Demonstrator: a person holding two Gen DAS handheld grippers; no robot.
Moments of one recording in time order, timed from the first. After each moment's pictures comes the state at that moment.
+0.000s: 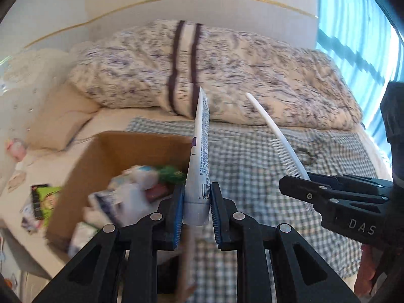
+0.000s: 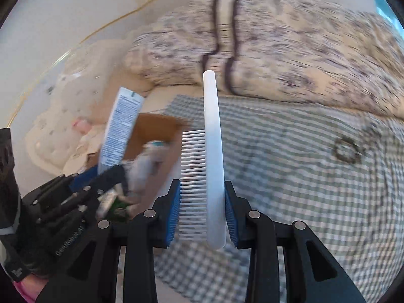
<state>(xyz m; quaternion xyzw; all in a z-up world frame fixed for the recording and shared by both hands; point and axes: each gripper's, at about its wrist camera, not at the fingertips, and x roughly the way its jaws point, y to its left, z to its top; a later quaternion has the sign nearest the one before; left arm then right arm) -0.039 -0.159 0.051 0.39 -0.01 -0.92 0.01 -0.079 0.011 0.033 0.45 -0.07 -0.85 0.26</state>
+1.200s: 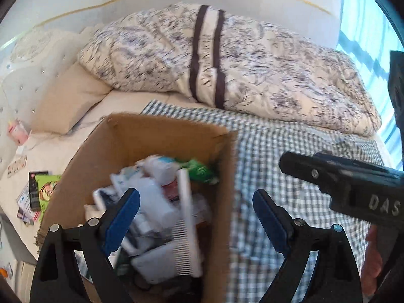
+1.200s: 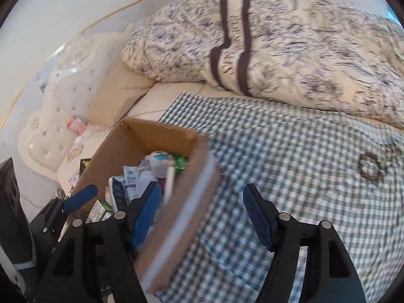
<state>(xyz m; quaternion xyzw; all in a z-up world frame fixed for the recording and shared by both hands) -0.083 -0.171 0.021 0.41 0.00 -0.91 0.03 -0.126 -0.004 0.018 0.45 -0.07 -0.86 0.23</state>
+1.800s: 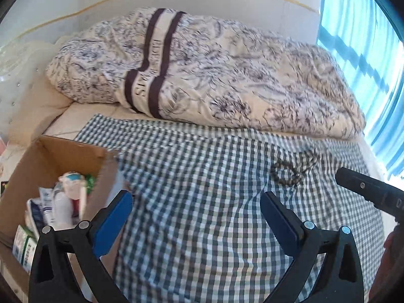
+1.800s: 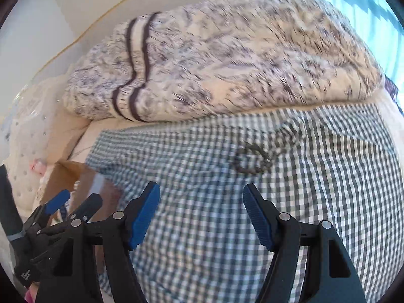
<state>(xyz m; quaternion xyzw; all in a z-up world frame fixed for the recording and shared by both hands) -0.135 -0.023 -0.002 0.41 0.01 -0.91 0.00 -0.148 0.204 0.002 0.46 -0.13 -0.88 0.09</state>
